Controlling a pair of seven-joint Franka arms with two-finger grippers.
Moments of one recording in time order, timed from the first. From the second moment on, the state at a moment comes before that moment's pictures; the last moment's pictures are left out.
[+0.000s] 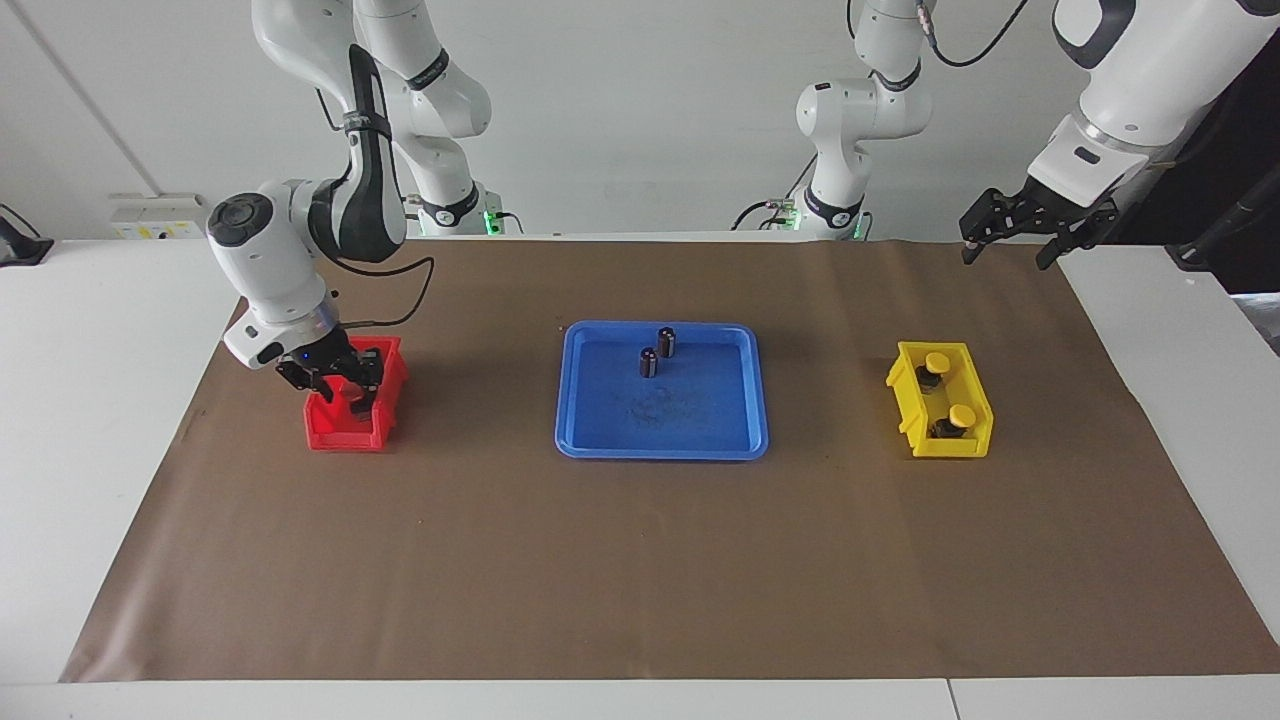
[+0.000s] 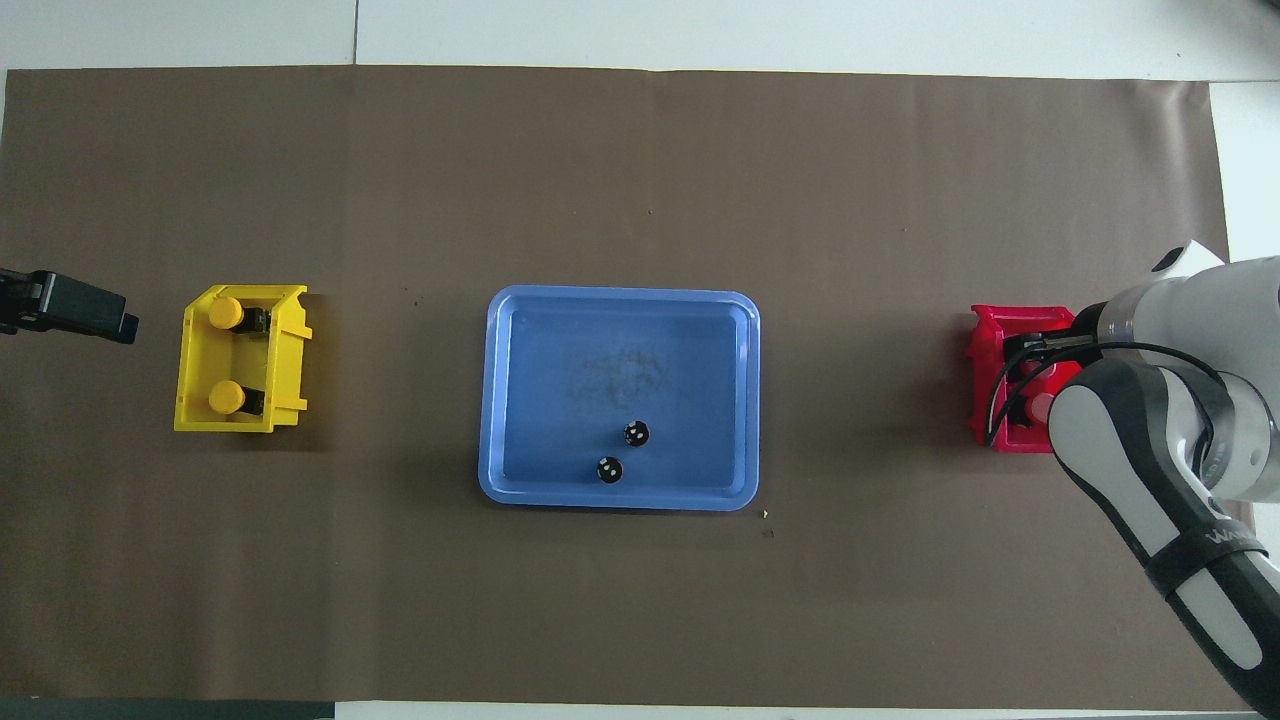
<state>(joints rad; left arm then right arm) -0.06 -0.02 -0.03 -1.56 -0.02 1.46 0.09 -0.14 0.04 0.04 -2.23 0.00 2.33 -0.14</state>
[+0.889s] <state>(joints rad) -0.05 -0.03 -0.03 -1.60 -0.02 1.48 0.09 -0.16 0.03 0.04 -2.27 0.00 2.34 -0.17</state>
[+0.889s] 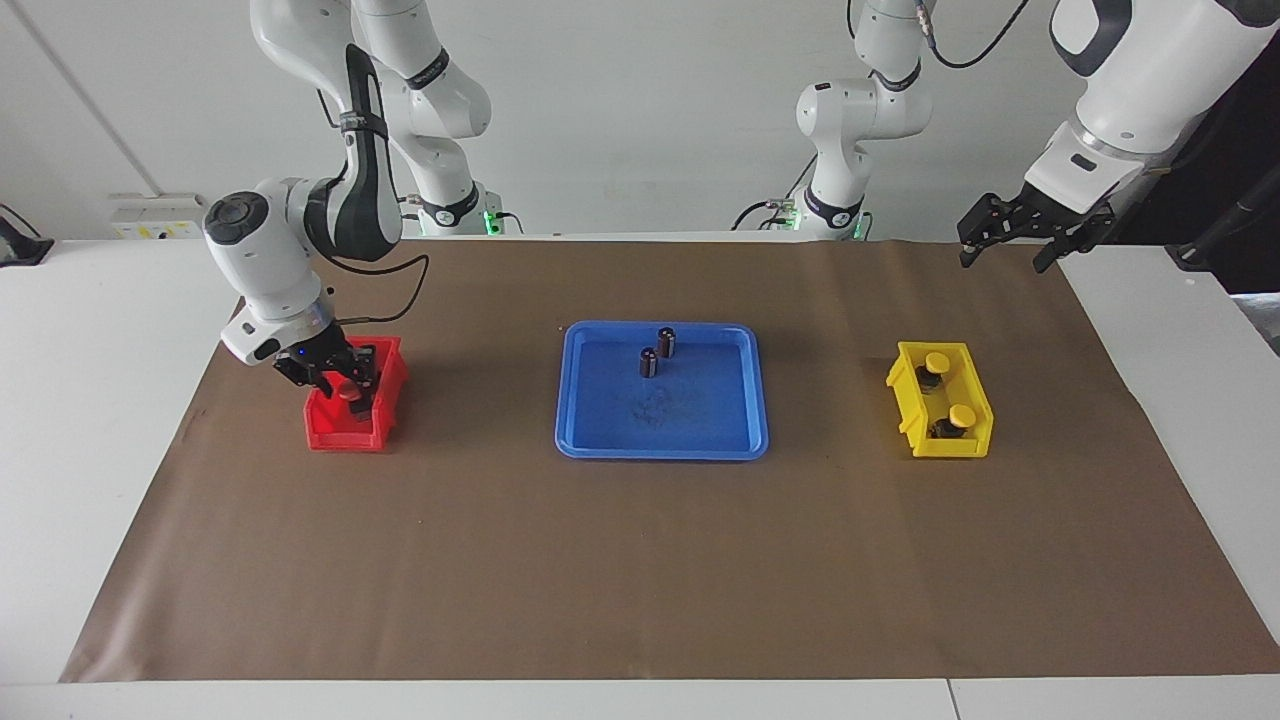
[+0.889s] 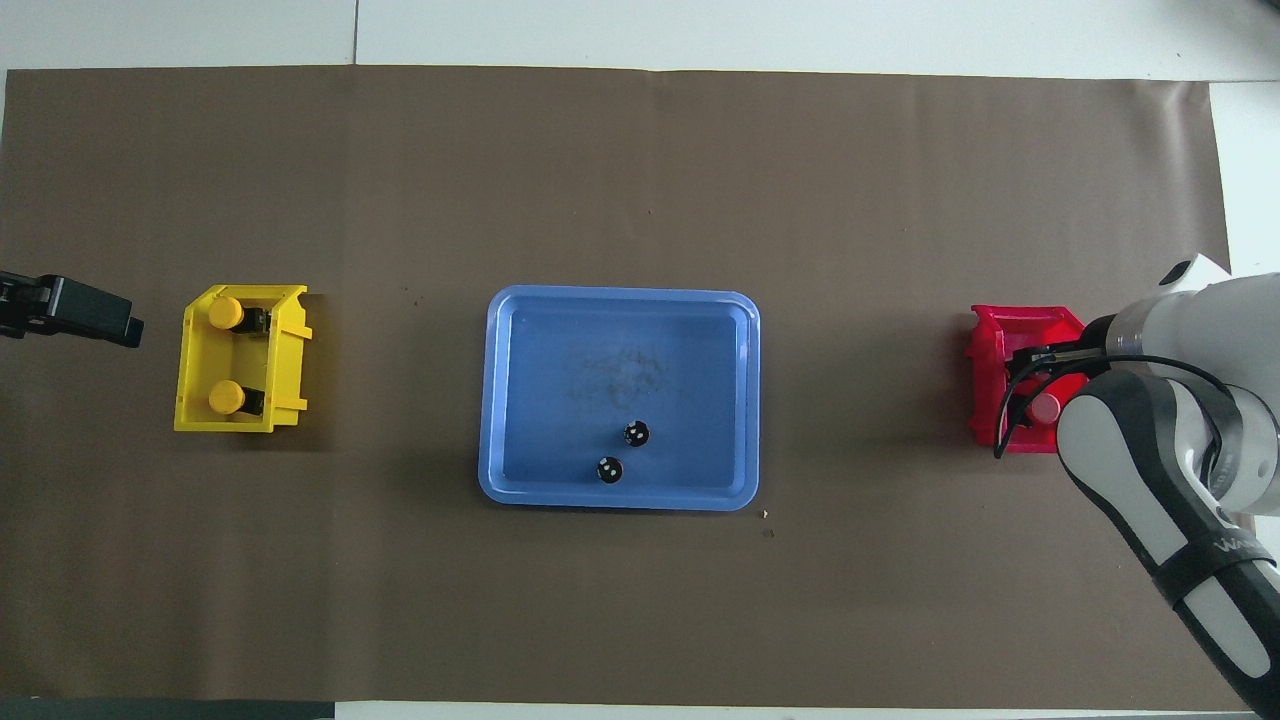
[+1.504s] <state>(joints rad) 0.02 -0.05 -0.03 -1.90 -0.01 1.91 0.09 -0.15 0.05 0.04 -2.04 0.00 2.08 -0.23</state>
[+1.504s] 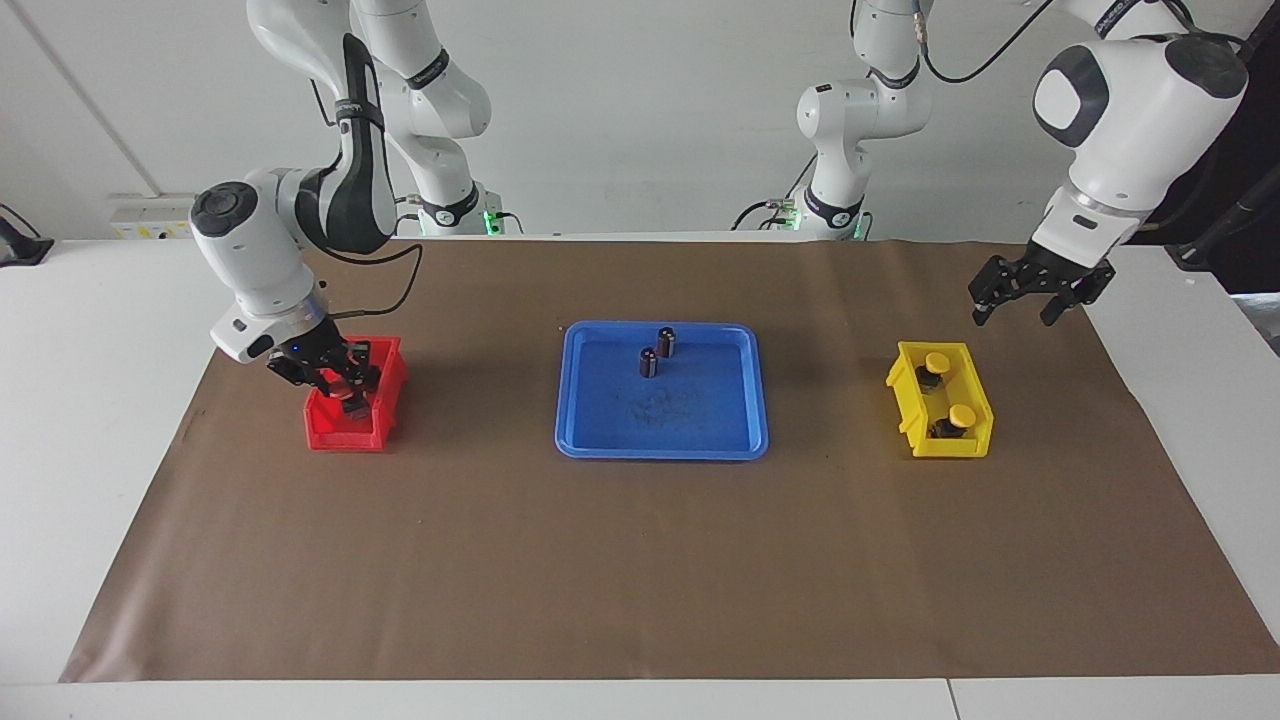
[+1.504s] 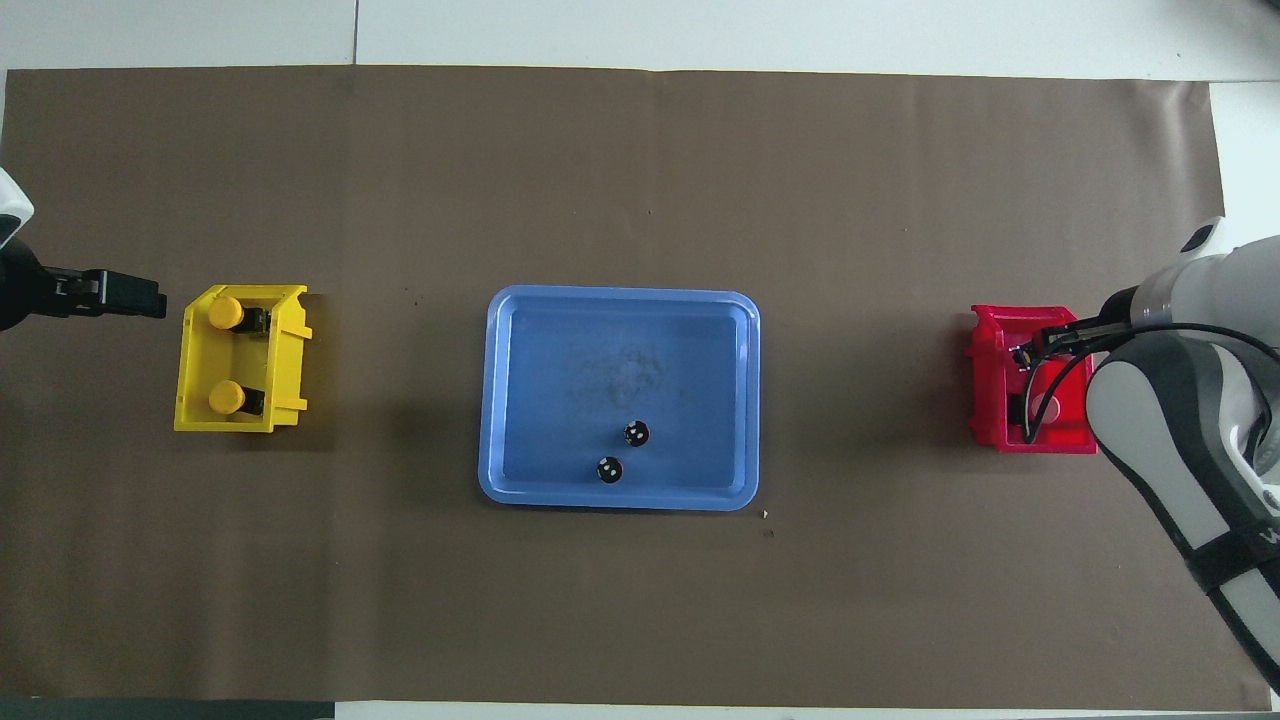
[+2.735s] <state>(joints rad) 0.02 0.10 -0.04 -2.13 -0.01 2.33 0.04 0.56 0.39 0.05 -1.69 -0.02 2.12 0.74</state>
